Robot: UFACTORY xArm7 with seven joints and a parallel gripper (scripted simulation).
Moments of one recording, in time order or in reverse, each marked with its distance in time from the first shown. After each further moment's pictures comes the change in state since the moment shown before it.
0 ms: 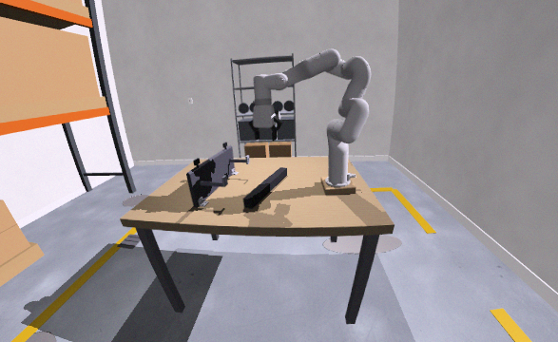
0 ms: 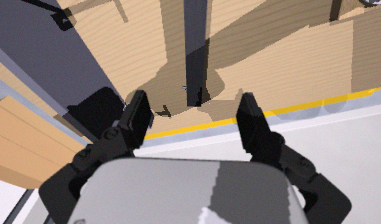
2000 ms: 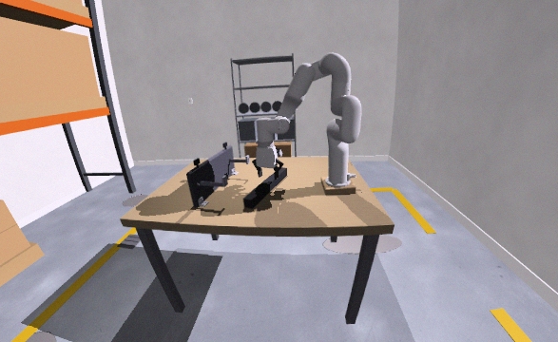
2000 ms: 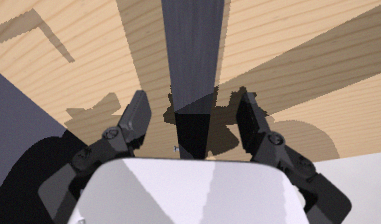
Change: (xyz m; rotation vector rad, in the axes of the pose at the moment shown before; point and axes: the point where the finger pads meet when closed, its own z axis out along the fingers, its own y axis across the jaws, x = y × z) arm -0.001 -0.001 0.194 0.002 0.002 0.001
